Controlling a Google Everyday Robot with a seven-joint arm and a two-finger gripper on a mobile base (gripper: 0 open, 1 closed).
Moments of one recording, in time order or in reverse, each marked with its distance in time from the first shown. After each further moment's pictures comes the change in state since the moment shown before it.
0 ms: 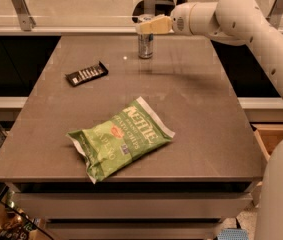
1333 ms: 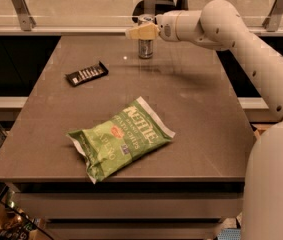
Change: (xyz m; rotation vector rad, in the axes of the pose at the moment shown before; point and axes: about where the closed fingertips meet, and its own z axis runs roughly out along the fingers) arm 0.018 0.020 0.038 -0.067 0.002 0.024
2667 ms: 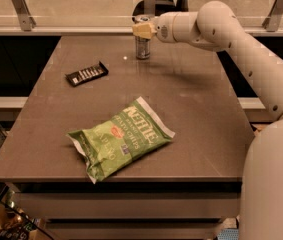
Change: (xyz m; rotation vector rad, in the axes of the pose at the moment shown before) arm 0.003 0.008 0.010 -0.017 0.004 0.003
